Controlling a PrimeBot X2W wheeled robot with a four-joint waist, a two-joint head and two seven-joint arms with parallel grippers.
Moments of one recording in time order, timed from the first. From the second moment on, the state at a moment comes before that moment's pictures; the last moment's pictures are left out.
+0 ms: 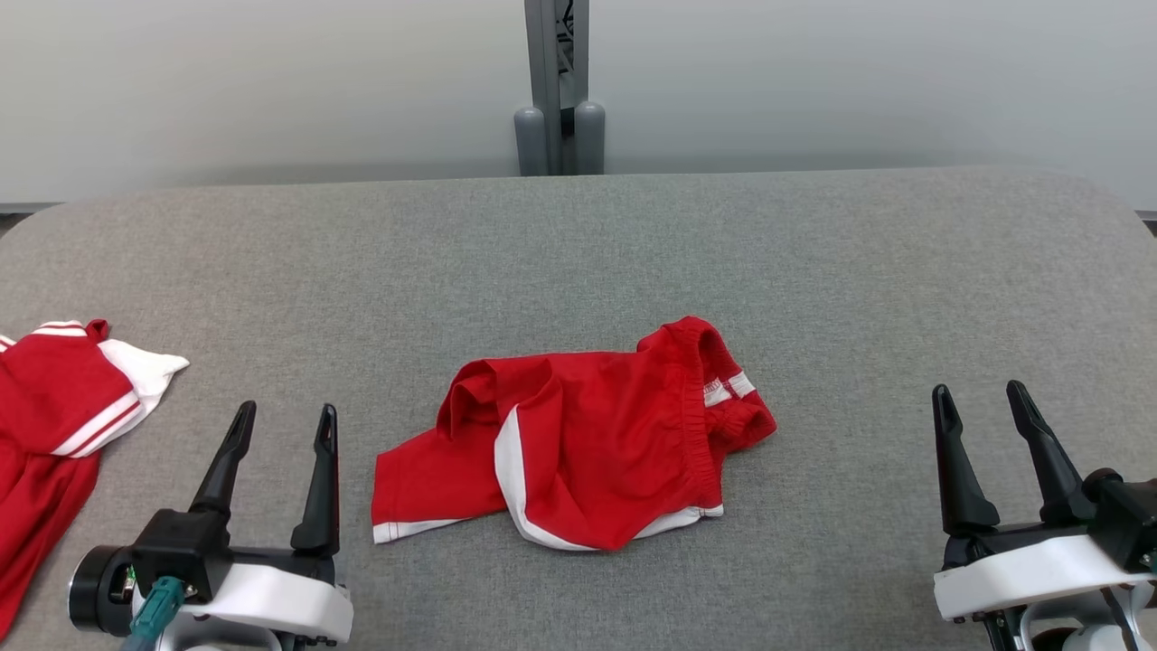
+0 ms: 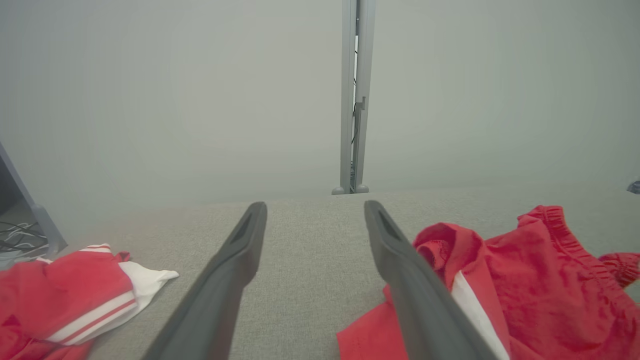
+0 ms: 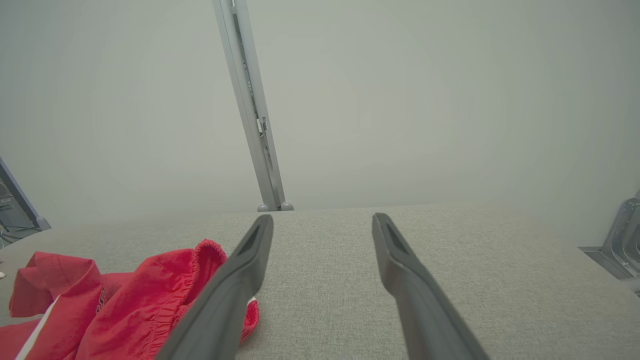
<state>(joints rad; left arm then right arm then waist) -0.06 0.36 -0.35 0.04 -0.45 0.26 -0.26 -0.03 -0.05 -0.03 0.05 0.20 0.13 -0.17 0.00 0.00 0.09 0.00</state>
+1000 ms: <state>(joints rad) -0.16 0.28 -0.53 0.09 -0.50 0.12 0.01 -0.06 -0.05 0.01 0.05 0.22 0.13 -0.17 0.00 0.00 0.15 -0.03</state>
